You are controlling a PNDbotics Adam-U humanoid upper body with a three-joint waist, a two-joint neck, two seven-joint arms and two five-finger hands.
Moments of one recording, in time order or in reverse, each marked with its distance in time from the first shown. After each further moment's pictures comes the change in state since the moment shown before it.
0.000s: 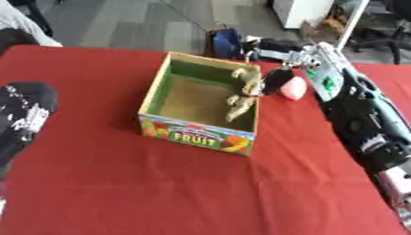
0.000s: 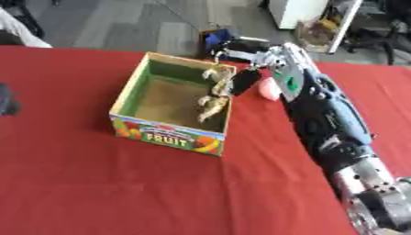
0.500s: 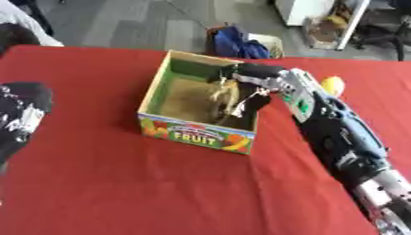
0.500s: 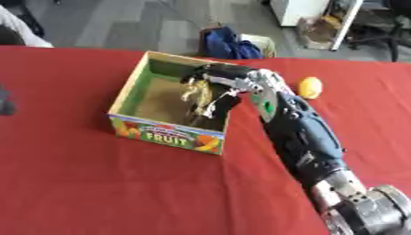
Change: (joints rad) left arm -0.007 0.000 -0.003 -0.001 0.002 0.000 0.000; right arm 0.021 0.070 0.012 0.046 0.079 -0.085 -0.085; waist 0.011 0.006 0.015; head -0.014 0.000
